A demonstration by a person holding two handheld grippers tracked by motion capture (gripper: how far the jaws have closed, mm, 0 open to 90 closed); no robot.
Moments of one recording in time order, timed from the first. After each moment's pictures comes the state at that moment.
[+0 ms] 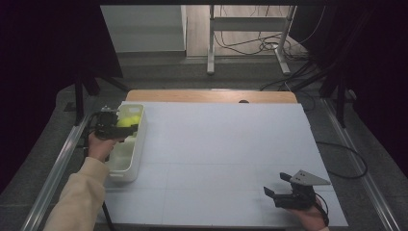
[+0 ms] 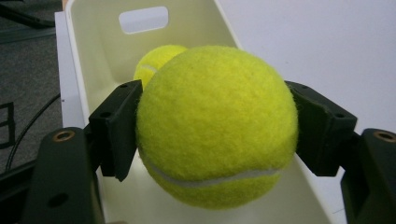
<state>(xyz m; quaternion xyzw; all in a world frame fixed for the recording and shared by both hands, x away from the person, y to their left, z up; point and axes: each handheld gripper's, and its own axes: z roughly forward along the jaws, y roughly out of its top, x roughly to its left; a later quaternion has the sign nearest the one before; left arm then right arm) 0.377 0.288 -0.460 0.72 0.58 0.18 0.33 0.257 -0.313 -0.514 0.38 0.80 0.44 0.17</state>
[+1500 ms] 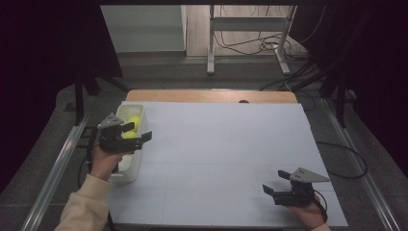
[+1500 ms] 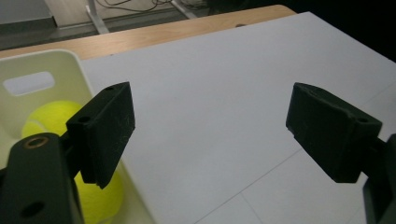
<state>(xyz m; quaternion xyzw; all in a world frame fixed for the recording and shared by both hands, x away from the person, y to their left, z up) 0.313 0.241 -0.430 0.73 0.46 0.17 0.47 0.266 -0.312 -0.514 0.36 0.80 0.45 0.16</state>
